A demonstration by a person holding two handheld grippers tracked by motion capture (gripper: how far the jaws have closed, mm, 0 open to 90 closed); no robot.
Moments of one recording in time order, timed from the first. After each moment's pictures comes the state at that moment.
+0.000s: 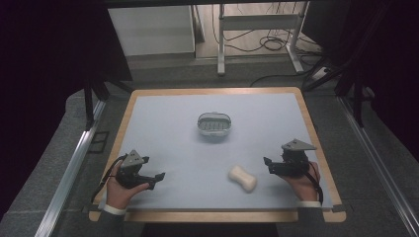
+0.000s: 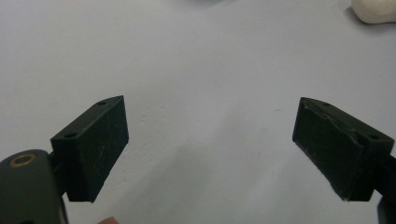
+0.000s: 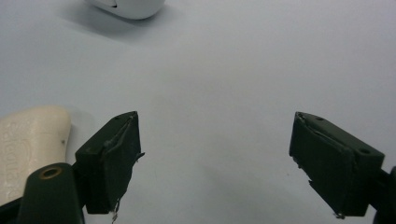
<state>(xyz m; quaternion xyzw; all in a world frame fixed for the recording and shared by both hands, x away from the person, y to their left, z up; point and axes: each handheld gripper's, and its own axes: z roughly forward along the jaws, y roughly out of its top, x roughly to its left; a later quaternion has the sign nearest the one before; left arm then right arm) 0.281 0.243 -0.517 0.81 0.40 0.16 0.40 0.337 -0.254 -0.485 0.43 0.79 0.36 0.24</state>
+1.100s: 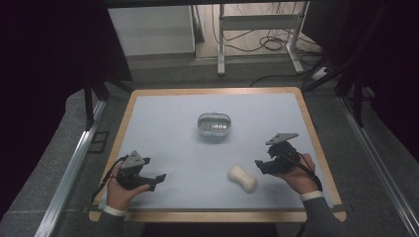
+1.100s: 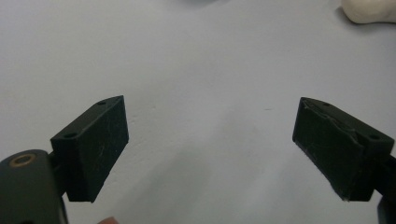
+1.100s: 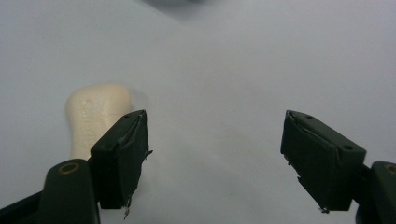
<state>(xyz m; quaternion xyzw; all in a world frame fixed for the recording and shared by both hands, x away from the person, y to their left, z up) 0.278 0.241 -0.516 0.81 0.39 0.16 0.40 0.340 -0.214 -0.451 0.37 0.87 0.28 0.18</state>
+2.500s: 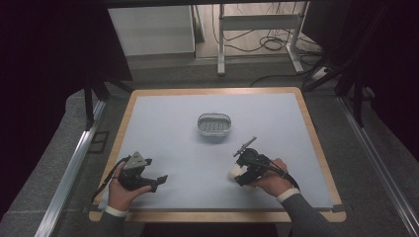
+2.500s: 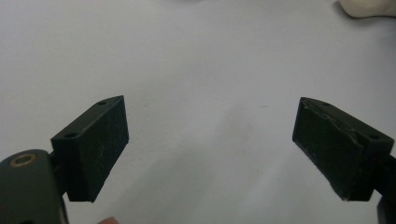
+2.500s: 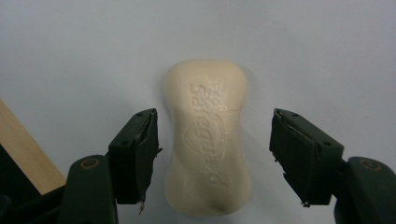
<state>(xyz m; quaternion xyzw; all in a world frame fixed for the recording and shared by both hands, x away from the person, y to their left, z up) 0.277 0.236 -0.518 0.82 0.38 0.15 0.40 0.332 -0.138 -0.472 0.32 0.93 0.16 0.09</state>
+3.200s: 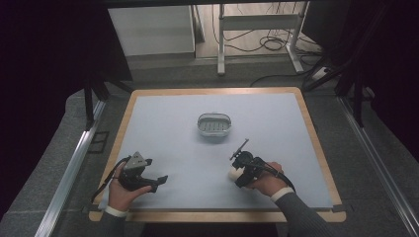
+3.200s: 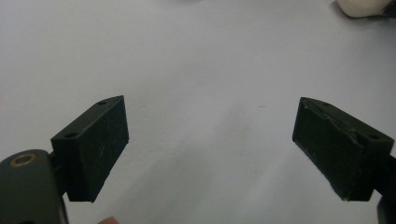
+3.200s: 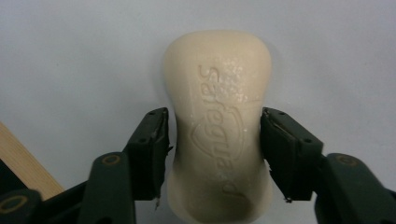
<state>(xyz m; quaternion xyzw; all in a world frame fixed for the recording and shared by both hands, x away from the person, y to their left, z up) 0.277 0.235 -0.518 0.82 0.38 0.15 0.40 0.338 -0.129 -0.491 0.33 0.94 0.10 0.06</state>
